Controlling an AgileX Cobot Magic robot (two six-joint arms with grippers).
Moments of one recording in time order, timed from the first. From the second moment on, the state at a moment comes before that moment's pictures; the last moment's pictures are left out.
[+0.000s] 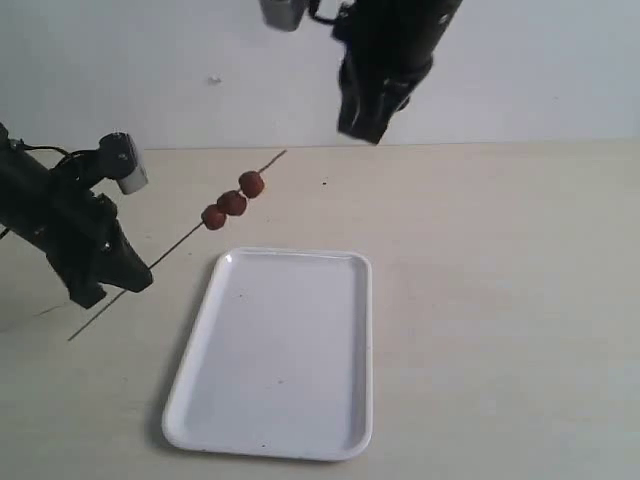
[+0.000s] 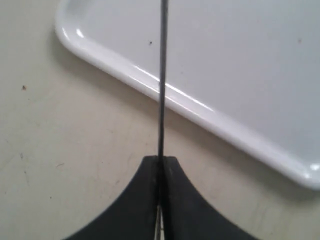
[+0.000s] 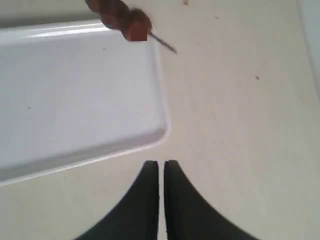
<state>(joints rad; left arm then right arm) -0.14 1.86 -1.15 -0.63 0.84 1.41 0.37 1.85 -1.83 0.12 1.21 -0.79</state>
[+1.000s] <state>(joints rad) -0.14 1.50 -0.77 -1.67 0.87 1.75 -0.09 1.41 -1.37 0.12 1.06 -0.35</state>
